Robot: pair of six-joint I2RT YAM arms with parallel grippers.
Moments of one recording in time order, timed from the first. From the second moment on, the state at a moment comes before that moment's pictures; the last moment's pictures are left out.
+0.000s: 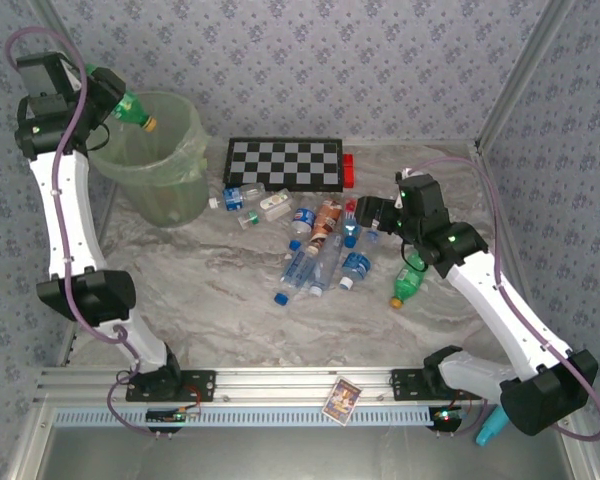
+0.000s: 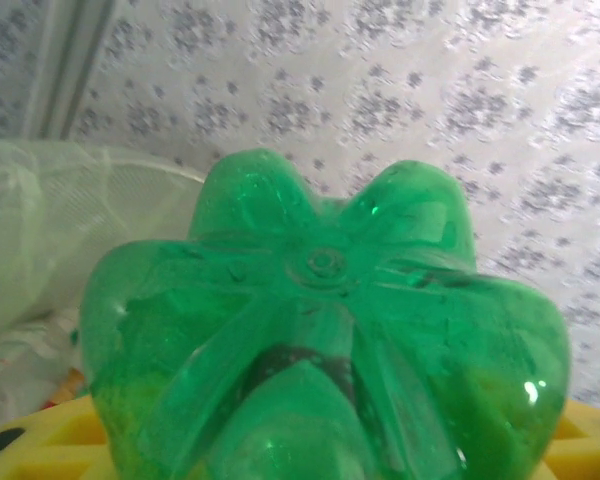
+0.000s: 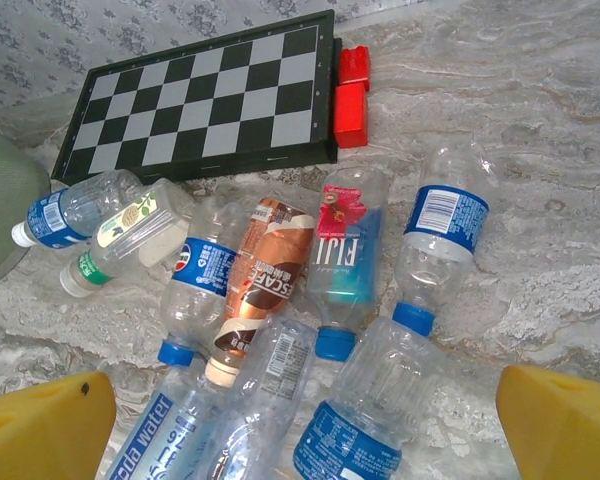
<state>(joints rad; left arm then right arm) 0.21 1.76 2.24 -0.88 0.17 -0.63 0.43 1.11 1.11 -0.63 0.10 0.46</state>
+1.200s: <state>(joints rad) 0.00 1.82 2.10 -0.97 -0.05 -0.27 0.41 1.09 1.09 -0.64 0.10 0.47</state>
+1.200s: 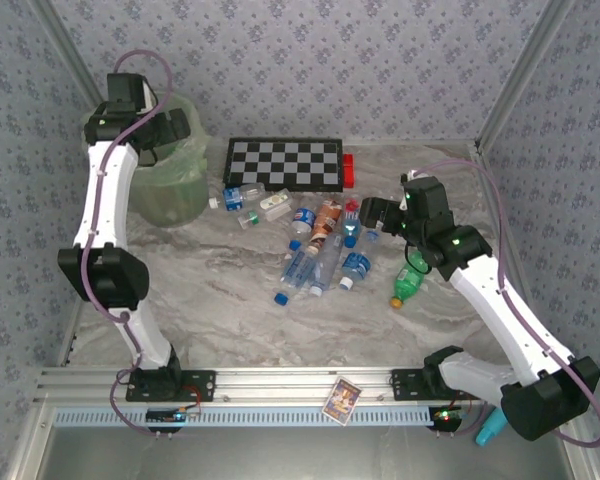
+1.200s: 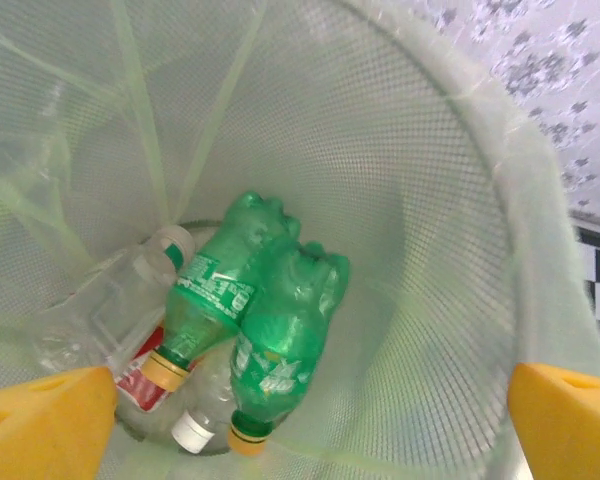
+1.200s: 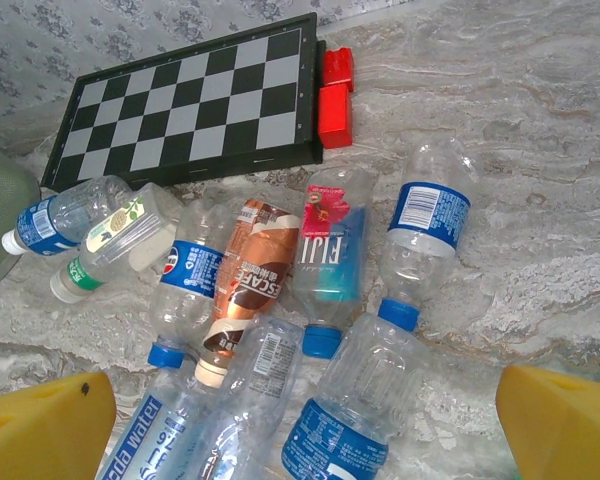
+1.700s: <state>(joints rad) -0.01 1.75 2.08 -0.98 0.07 -0.34 0.36 1.11 1.08 -0.80 0.18 0.60</state>
